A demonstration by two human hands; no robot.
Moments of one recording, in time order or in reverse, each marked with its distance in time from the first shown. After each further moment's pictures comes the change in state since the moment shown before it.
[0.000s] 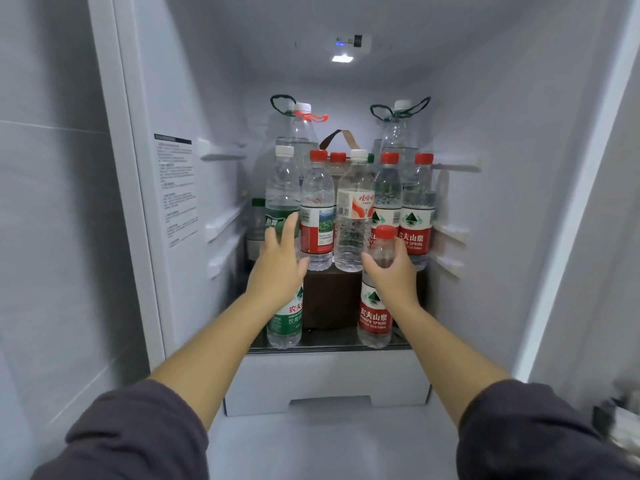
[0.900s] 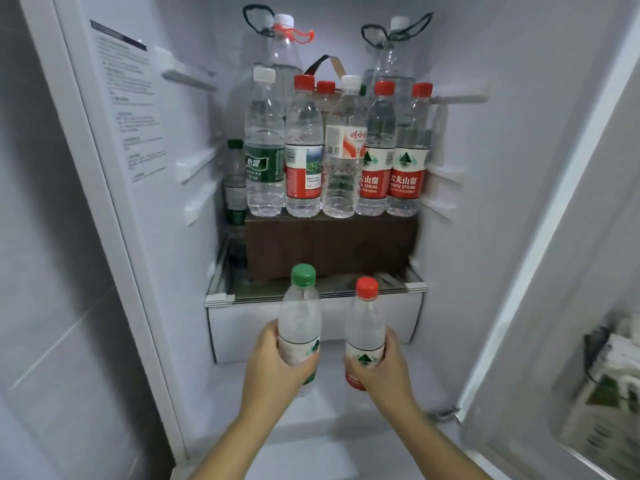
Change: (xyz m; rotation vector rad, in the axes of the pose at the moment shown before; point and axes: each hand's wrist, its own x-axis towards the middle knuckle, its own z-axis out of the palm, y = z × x) left_hand -0.201 -0.034 0.098 -0.639 -0.124 -0.419; right_hand -0.202 0.100 -0.016 -0.075 -0.072 0.257
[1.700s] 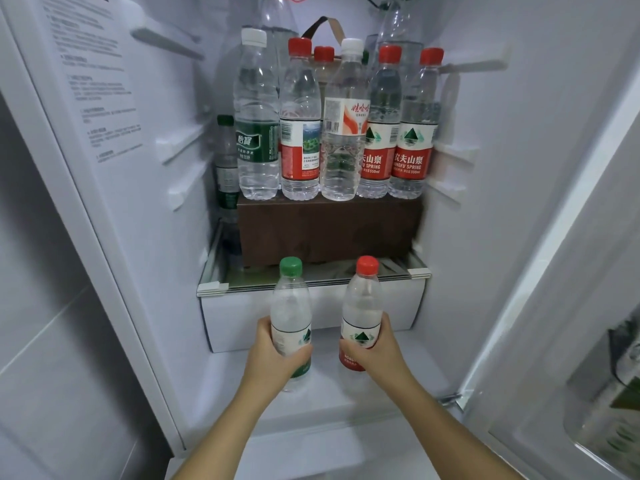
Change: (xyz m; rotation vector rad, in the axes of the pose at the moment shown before) left_hand 0.024 -0.041 0.012 -0.053 -0.122 -0.189; right_hand 0.028 0.027 0.007 0.062 -0.169 0.144
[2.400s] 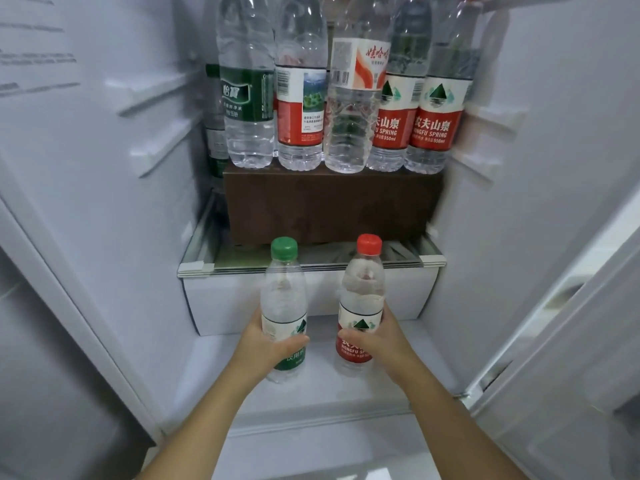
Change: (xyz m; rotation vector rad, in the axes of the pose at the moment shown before) left_hand 0.016 -0.008 0.003 -0.234 -0.148 -0.092; right_hand 0.022 0.000 -0.009 0.108 -0.207 0.109
